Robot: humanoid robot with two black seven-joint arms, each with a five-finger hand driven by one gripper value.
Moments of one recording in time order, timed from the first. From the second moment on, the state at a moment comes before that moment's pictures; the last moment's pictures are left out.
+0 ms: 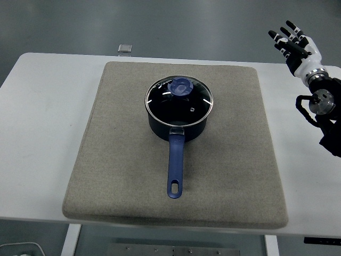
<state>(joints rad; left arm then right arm) -0.04 0.00 -0.01 -0.11 0.12 -0.05 -0.14 1.08 -0.13 0.42 0.18 0.10 0.18 0.28</state>
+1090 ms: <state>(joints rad) -0.04 0.00 -0.01 -0.11 0.12 -0.05 -0.14 1.09 -0.14 0.41 0.18 0.04 0.24 0.28</state>
